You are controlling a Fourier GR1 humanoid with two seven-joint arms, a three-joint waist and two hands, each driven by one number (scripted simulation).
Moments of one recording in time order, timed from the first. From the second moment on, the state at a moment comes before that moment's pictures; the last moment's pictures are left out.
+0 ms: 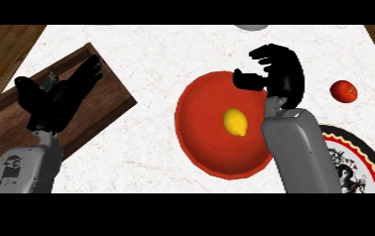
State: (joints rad) left arm -0.26 0.22 0.10 -1.51 0.09 -0.22 0.30; right arm -0.57 0.00 0.07 -1.49 0.87 -0.20 0.98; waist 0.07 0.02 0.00
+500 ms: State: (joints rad) left arm -0.25 0.22 0.12 -1.51 0.09 -0.21 0.31; right arm -0.80 0.00 -0.03 -1.01 0.80 -0.59 0.72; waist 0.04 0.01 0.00
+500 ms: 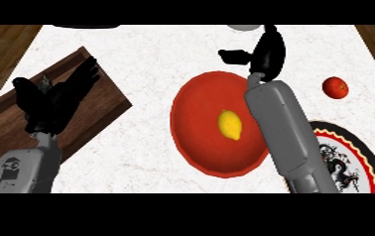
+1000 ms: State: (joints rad) left arm -0.20 0.24 0.16 -1.50 0.09 -0.21 0.29; right arm -0.66 -0.05 -0.03 -1.22 0.92 -0.66 0.77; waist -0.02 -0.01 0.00
